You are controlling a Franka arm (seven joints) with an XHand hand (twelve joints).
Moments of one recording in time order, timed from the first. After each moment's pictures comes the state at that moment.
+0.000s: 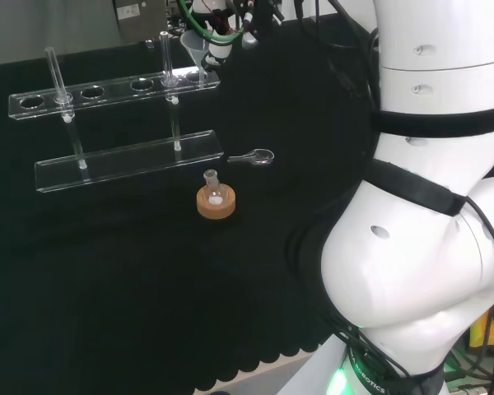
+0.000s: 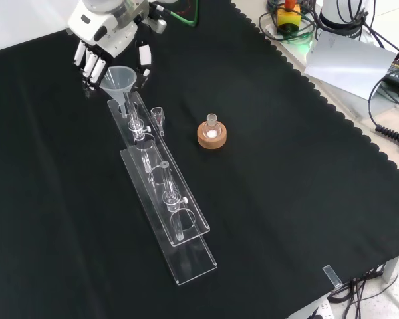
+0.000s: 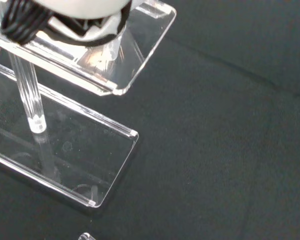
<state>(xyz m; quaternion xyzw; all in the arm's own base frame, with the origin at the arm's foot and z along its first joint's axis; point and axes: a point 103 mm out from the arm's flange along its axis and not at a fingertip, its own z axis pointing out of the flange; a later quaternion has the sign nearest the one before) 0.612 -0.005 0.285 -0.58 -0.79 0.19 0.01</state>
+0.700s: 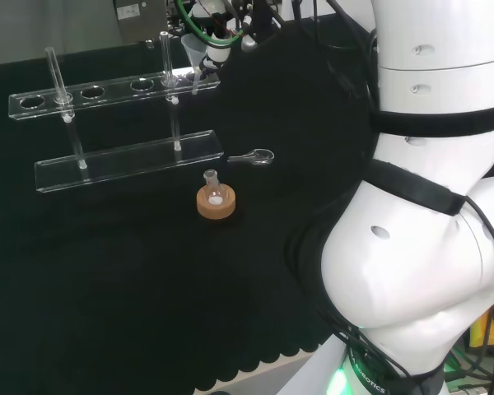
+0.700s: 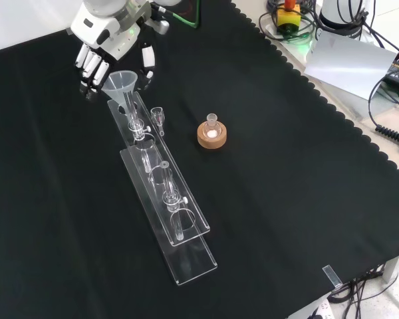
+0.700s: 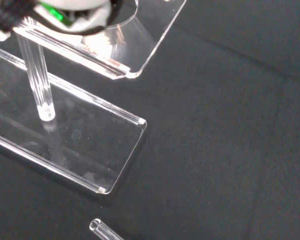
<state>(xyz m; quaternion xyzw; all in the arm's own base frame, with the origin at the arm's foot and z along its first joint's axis) 0.606 -0.002 0.281 -0.57 -0.79 0.20 0.02</state>
